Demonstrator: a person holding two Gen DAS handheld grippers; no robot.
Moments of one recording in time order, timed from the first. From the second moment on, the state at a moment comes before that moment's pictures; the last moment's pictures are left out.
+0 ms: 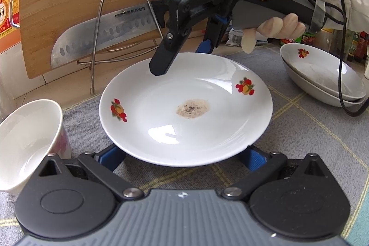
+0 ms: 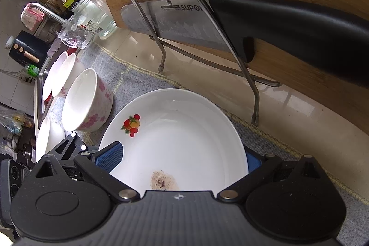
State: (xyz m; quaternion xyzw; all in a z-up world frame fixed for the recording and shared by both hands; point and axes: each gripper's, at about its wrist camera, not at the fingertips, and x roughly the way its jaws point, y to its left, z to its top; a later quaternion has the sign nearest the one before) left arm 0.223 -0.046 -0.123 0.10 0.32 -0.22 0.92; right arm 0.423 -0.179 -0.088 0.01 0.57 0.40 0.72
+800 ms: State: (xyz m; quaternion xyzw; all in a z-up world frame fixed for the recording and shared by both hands) left arm 0.204 -0.040 -0.119 0.11 0.34 -0.23 0.90; right arm 0.397 -0.171 -0.089 0.01 0.58 0.40 0.72
